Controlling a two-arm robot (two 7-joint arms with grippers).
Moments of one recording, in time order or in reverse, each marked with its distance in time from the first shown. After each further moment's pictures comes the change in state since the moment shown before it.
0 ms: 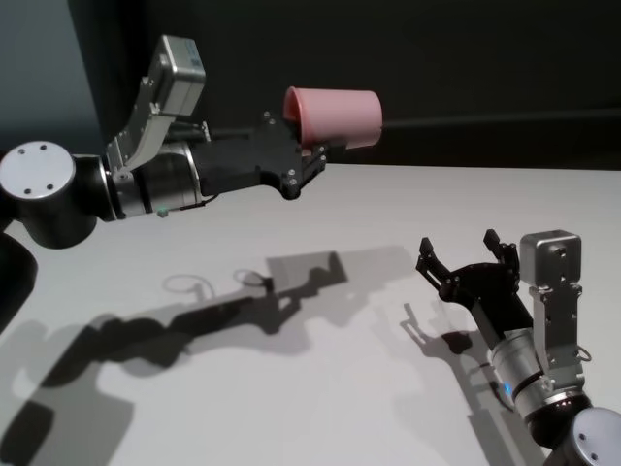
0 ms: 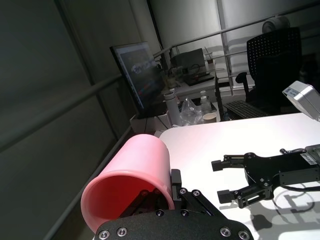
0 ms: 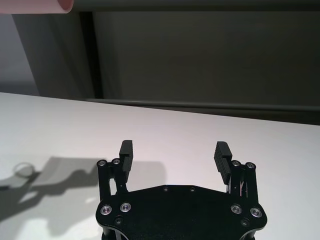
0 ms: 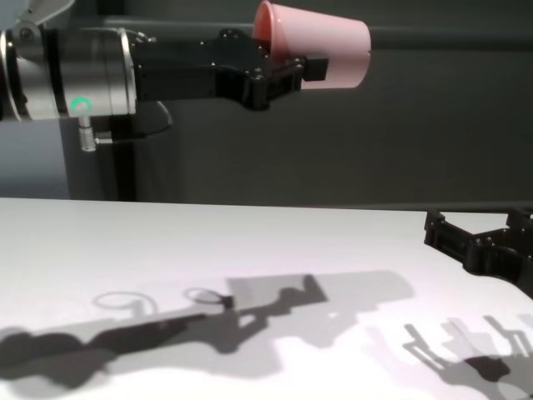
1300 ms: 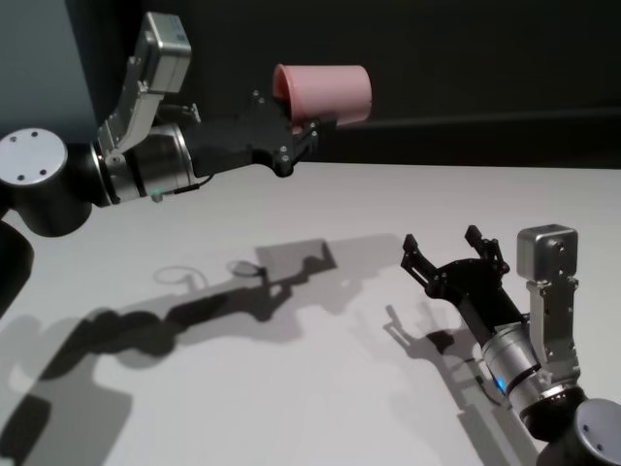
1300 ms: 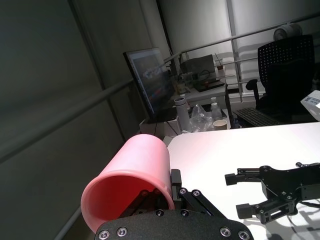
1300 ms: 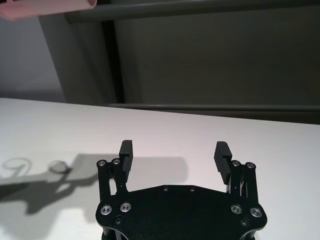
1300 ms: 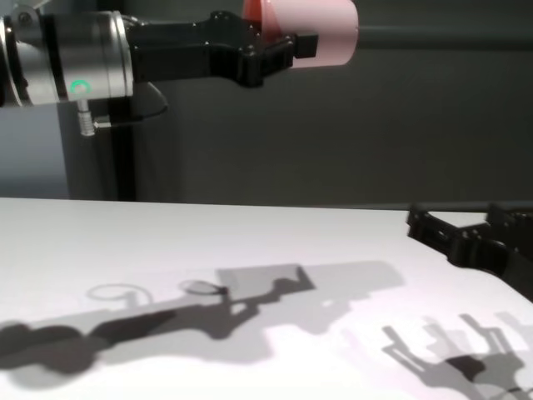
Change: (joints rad) left arm -0.026 -0.015 -0.009 0.036 -0.023 -0.003 0.009; right arm 0.029 -0.017 0.016 0.027 0.124 0.021 0.131
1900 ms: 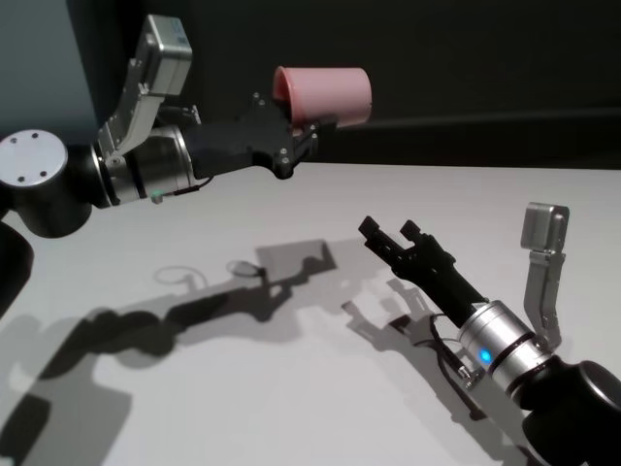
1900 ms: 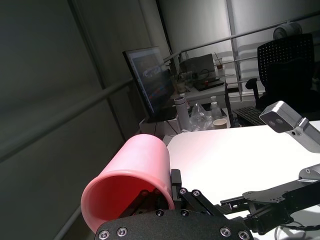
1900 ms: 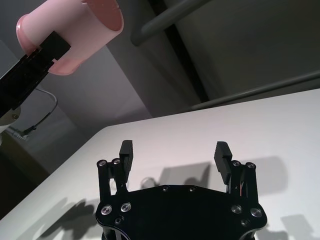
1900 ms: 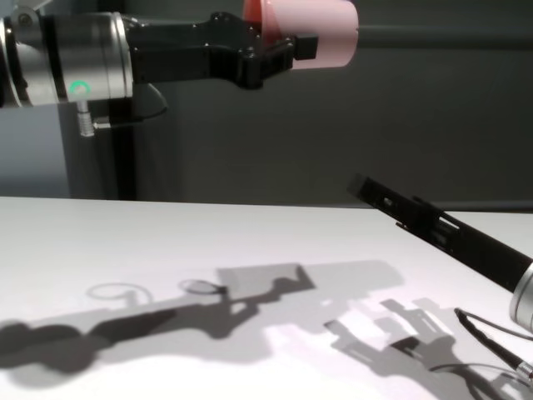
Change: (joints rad) left arm 0.000 0.001 0.002 0.000 0.004 -0.003 -0.002; right arm 0.103 -0.022 0.020 0.133 0.344 0.070 0.309
